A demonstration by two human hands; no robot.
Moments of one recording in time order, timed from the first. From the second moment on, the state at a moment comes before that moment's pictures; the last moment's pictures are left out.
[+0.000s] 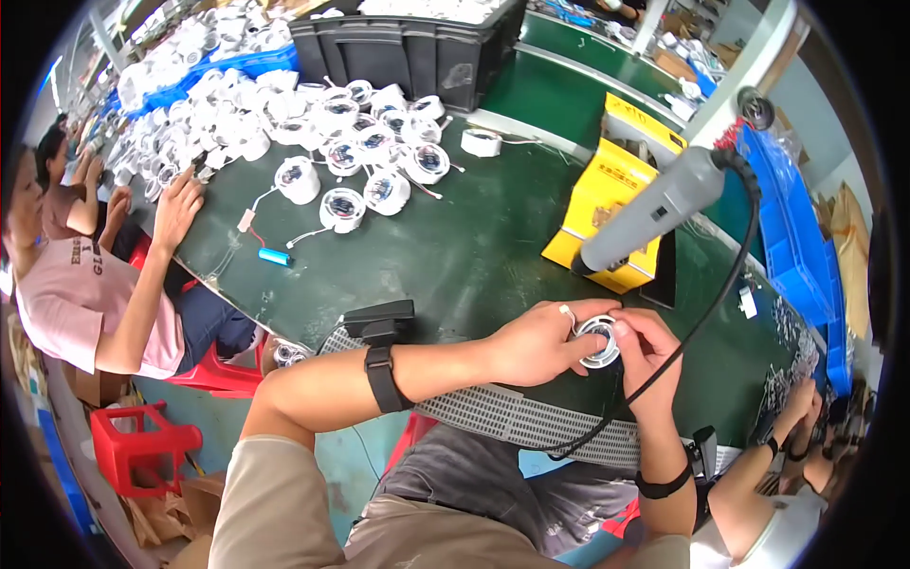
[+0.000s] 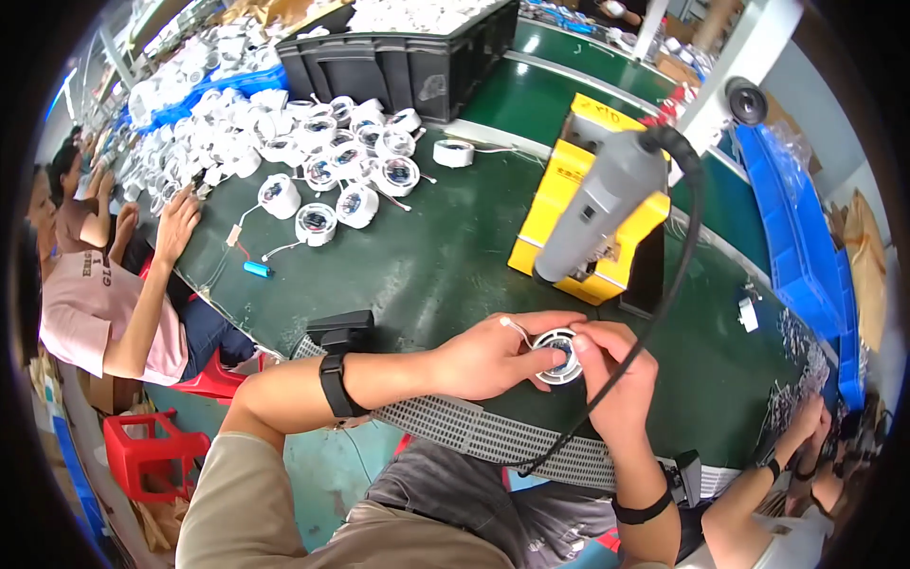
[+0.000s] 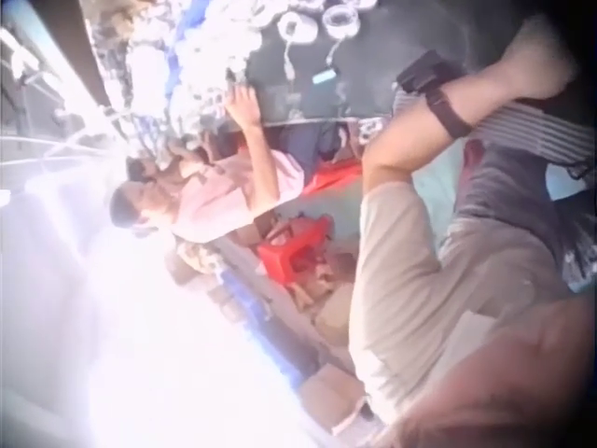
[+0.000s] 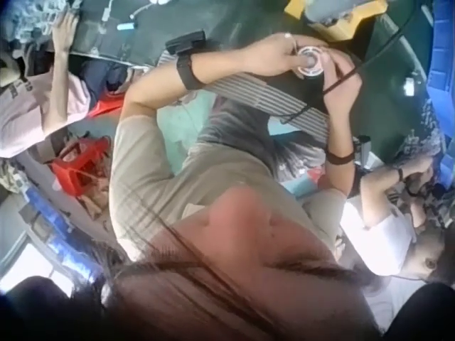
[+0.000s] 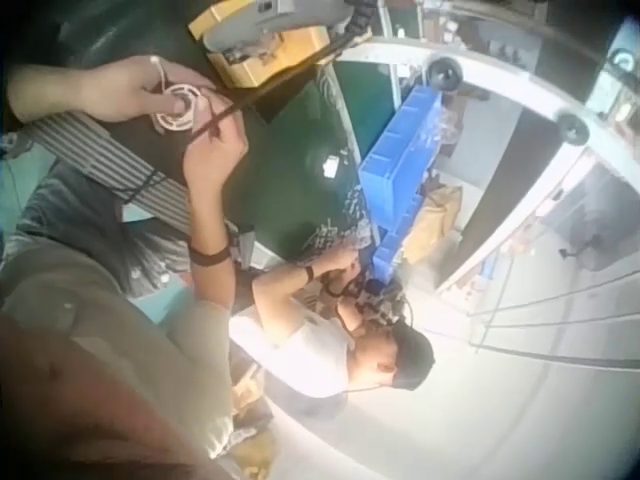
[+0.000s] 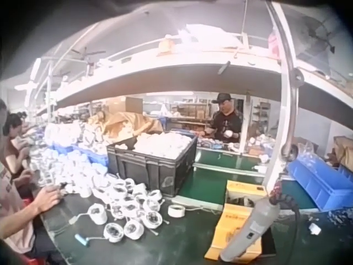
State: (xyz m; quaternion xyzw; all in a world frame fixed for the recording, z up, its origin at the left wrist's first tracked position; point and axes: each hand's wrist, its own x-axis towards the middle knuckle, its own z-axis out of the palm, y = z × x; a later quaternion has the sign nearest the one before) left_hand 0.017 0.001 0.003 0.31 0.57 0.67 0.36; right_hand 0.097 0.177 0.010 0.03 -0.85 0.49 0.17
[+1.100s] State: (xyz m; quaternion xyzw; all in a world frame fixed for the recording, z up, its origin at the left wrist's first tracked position) left_hand 0.005 -0.006 -0.006 0.15 0.64 0.67 0.34; right_hand -0.021 0.130 0.077 0.07 -0.63 0.61 0.48
